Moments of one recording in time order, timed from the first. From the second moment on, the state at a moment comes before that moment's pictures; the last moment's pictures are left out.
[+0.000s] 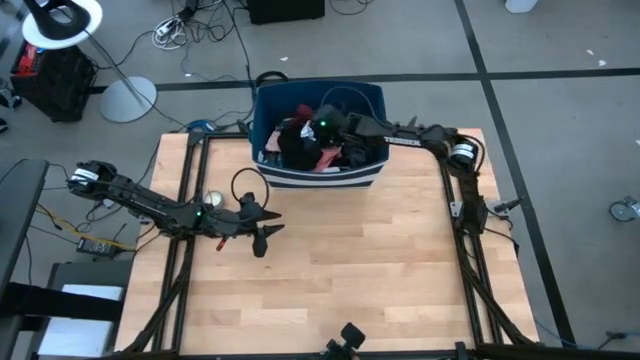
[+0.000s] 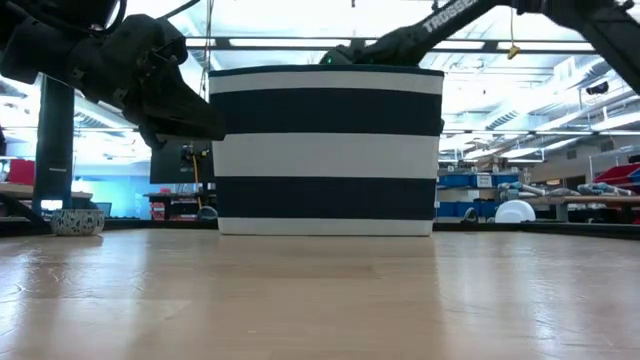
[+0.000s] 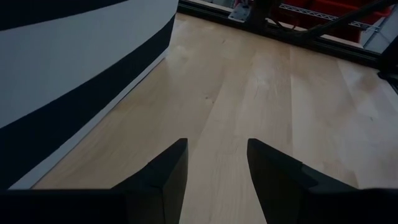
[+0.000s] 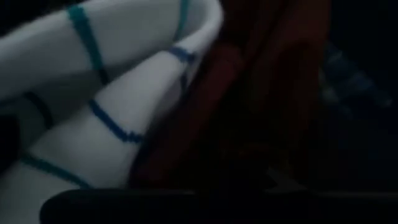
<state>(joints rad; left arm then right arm) -0.26 1.07 0.32 0.35 -0.46 -0.40 -0.44 2.05 1.64 -0.38 0.25 0.20</state>
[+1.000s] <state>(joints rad) -0.26 1.07 0.32 0.35 -0.46 -0.40 -0.40 1.66 1.63 -0.56 0.17 0.18</state>
